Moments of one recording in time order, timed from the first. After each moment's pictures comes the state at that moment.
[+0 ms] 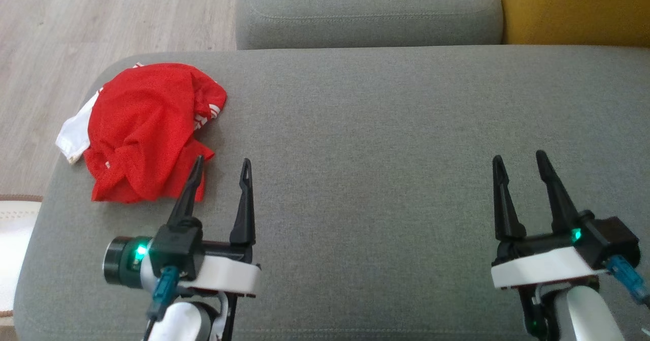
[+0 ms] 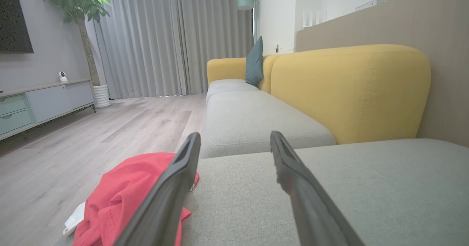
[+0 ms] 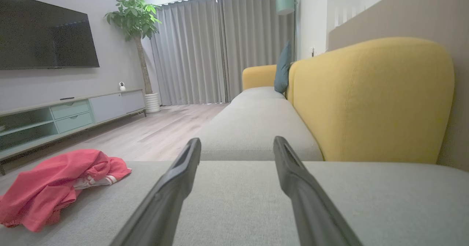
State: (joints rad) left arm -0.08 0.23 -0.52 -0.07 -0.20 0.38 -0.22; right arm -0.02 -0.04 0.04 0.08 0.12 0.12 -0.21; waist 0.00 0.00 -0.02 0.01
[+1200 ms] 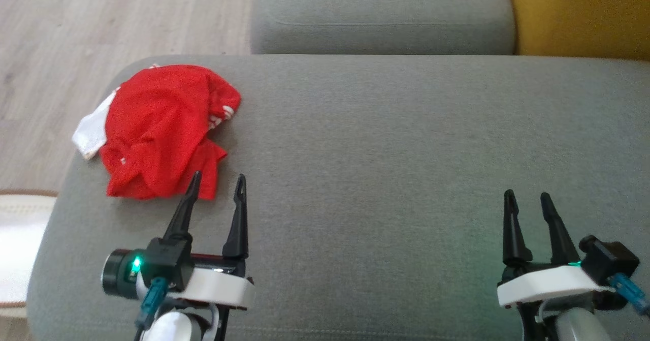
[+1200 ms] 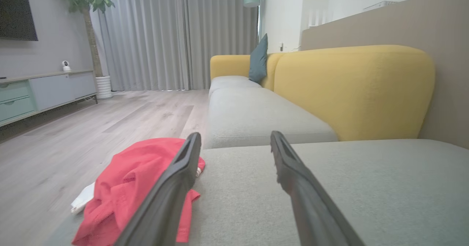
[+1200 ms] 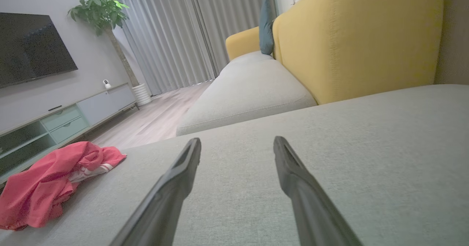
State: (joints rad) left arm 0.01 0.06 -0.29 0.01 -0.08 0.12 -0.25; right arm -0.02 -0.04 0.01 0.30 0.29 0.12 -0.25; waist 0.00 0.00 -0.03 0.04
